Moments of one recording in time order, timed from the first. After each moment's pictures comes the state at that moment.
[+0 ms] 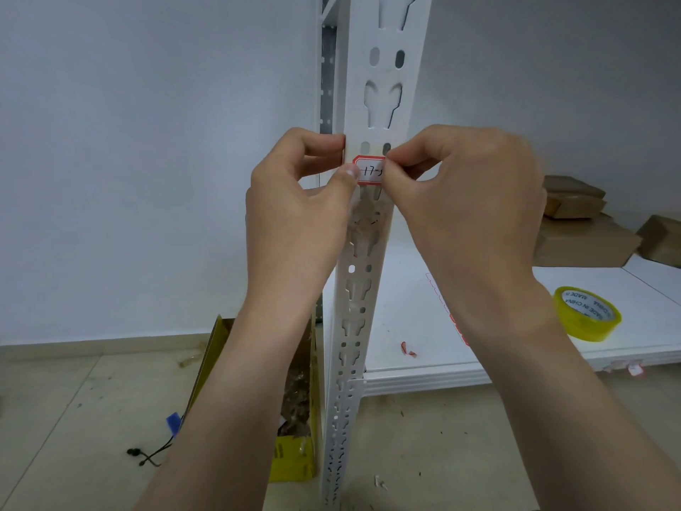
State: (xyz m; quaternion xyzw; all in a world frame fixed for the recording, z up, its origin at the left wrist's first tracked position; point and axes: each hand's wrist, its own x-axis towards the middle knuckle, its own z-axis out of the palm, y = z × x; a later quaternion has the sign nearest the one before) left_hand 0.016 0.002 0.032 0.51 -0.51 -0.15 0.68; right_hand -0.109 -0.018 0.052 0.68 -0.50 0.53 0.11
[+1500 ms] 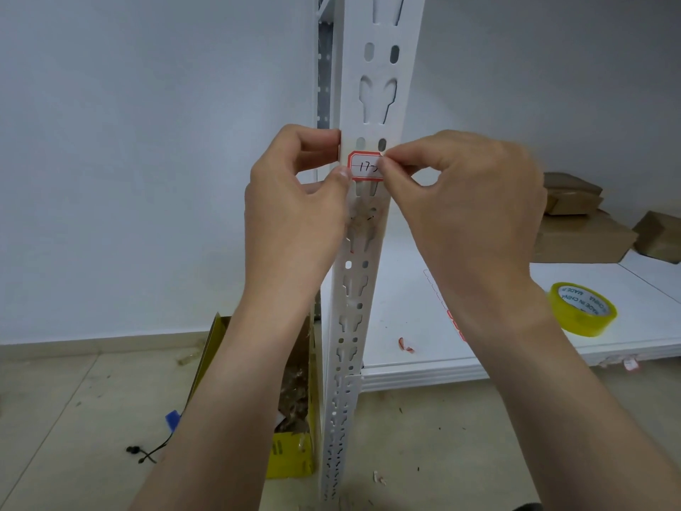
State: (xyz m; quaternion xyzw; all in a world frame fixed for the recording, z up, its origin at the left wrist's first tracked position) left_hand 0.013 0.005 0.033 0.51 -0.51 -0.16 0.67; right_hand -0.116 -0.021 0.041 0.69 -0.44 0.55 0.17
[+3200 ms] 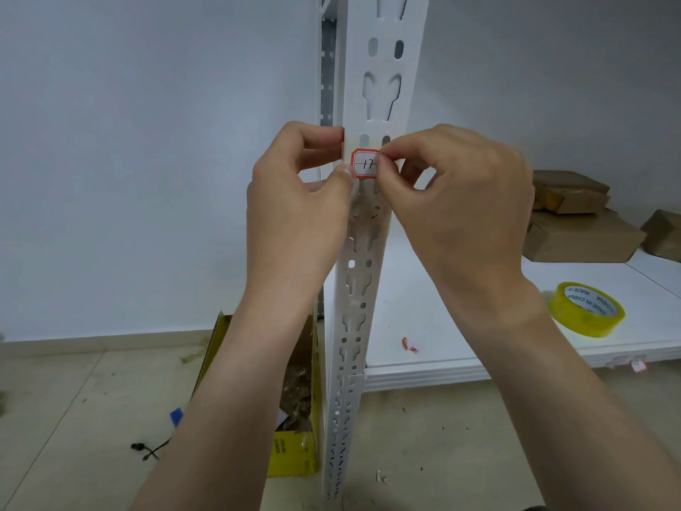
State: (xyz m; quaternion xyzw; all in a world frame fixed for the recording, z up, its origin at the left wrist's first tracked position) left_hand 0.014 0.004 0.032 0.50 -0.52 -0.16 0.67; right_hand -0.117 -0.039 0.033 0.71 -0.37 0.56 0.20
